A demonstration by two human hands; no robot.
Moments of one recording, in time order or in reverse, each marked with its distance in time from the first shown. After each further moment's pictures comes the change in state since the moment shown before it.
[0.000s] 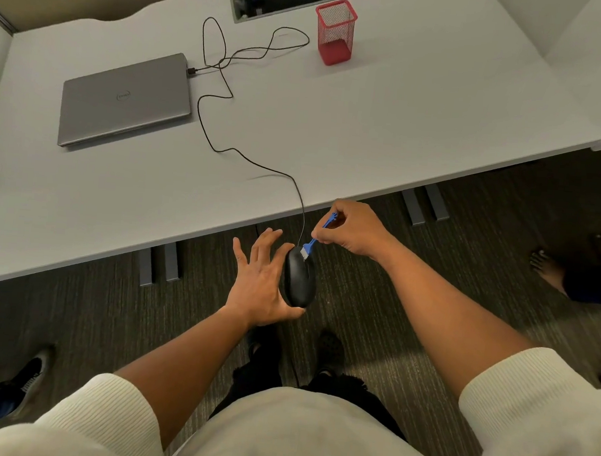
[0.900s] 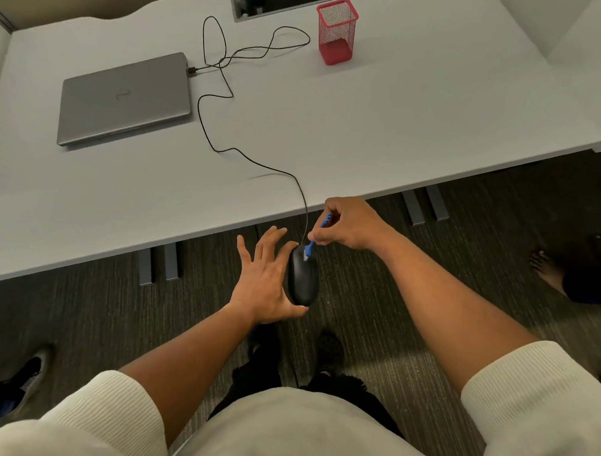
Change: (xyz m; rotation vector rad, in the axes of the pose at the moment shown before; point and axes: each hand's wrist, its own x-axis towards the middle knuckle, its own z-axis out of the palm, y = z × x) left_hand 0.007 0.004 -0.002 0.020 -0.034 -0.003; right_hand 0.008 -0.014 -0.008 -0.132 -0.110 -0.051
